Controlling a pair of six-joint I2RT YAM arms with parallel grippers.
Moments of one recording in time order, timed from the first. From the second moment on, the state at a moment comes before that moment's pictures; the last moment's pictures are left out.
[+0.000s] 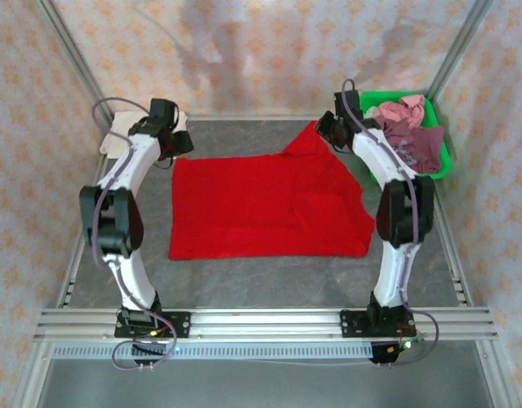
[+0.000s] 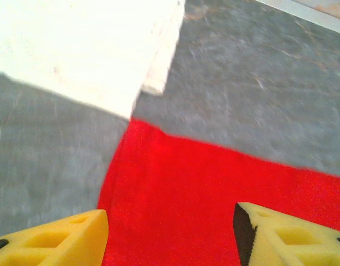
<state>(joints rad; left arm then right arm) 0.00 1.99 1.75 -0.76 -0.09 -0.39 0.18 2.09 1.88 -0.55 -0.10 0.73</state>
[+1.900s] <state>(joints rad) -0.01 2.30 1.93 -0.82 -0.06 -0.32 0.13 2.61 2.49 -0.82 -0.21 0.74</state>
